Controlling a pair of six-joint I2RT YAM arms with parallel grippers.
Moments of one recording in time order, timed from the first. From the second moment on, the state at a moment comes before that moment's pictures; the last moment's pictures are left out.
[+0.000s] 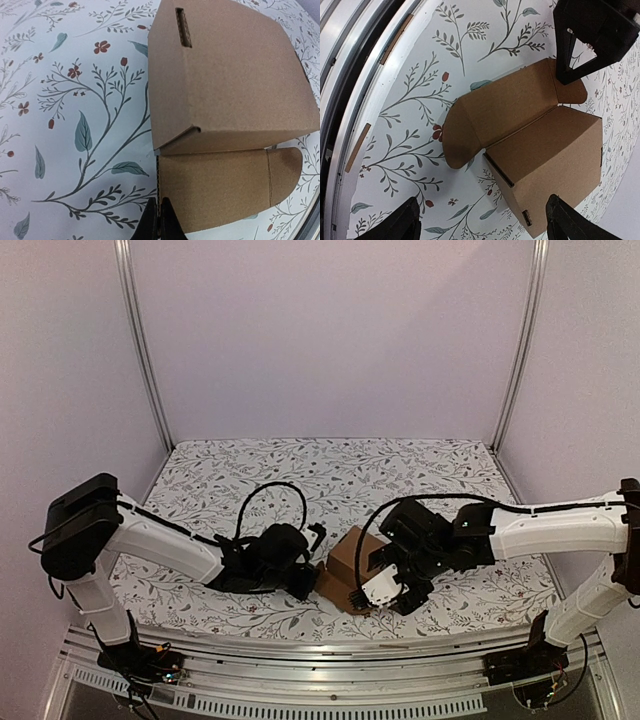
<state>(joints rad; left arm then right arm) -1.07 1.76 0.81 0.14 -0.20 -0.40 1.08 1.49 0.97 -0.58 0.02 -1.05</state>
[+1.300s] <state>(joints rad) -1.06 1.77 0.79 0.21 -0.14 -0.37 1.14 1.57 0.86 -0.31 0.18 -0.94</state>
